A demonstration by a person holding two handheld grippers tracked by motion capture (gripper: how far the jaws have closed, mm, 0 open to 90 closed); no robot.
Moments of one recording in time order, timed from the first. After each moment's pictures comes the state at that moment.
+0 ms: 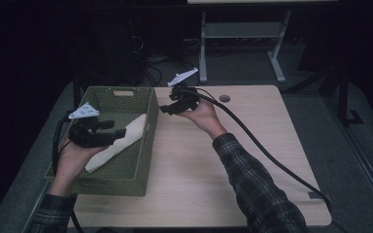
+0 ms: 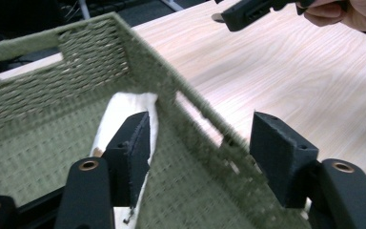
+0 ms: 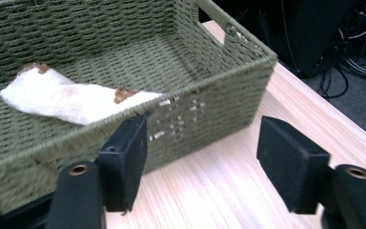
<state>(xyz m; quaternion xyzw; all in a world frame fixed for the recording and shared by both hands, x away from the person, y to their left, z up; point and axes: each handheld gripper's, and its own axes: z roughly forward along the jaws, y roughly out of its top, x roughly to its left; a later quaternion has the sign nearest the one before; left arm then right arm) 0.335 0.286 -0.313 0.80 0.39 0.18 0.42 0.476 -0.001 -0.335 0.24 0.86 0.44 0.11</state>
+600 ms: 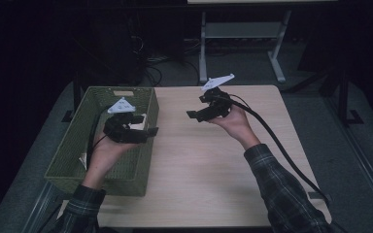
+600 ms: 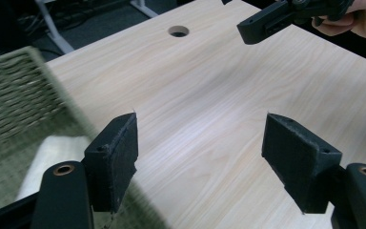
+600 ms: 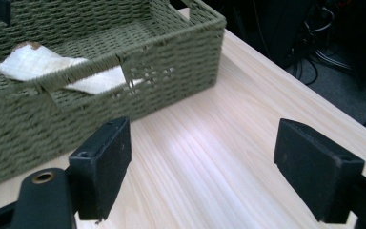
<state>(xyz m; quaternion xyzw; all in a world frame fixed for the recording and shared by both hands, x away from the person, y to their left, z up) 0.347 0.202 -0.312 0.82 0.35 0.16 0.43 0.441 -0.088 -0.331 0.28 0.84 0.44 0.13</state>
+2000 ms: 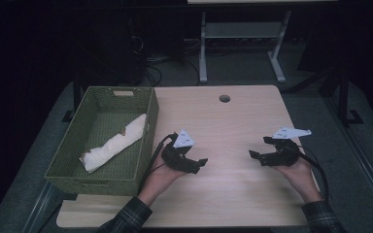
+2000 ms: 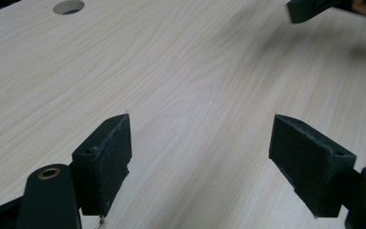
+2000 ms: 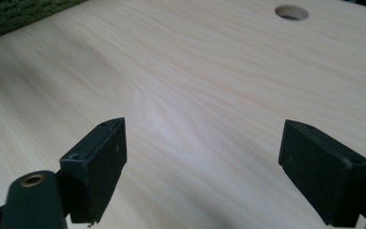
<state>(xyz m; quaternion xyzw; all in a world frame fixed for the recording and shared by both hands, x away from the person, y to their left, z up) 0.324 0.085 -0.409 0.86 0.26 0.13 0.42 0.333 -0.267 -0.429 0.39 0.80 0.42 0.16</state>
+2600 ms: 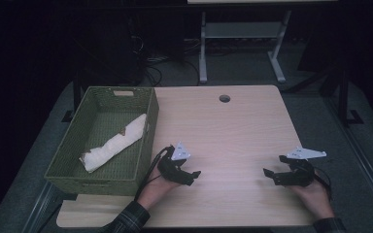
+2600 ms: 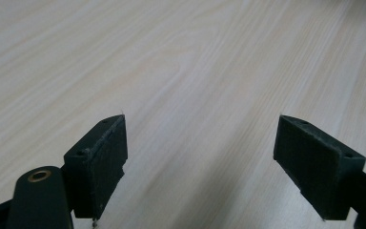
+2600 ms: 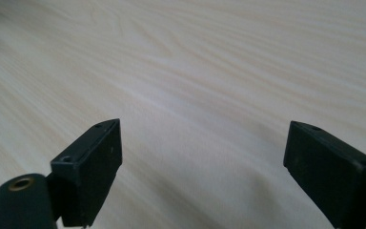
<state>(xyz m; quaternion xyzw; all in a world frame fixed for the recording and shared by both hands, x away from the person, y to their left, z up) 0.313 0.099 -0.451 0.88 0.27 0.12 0.37 0.290 -0.304 -0.467 0.44 0.79 0.39 0.16</state>
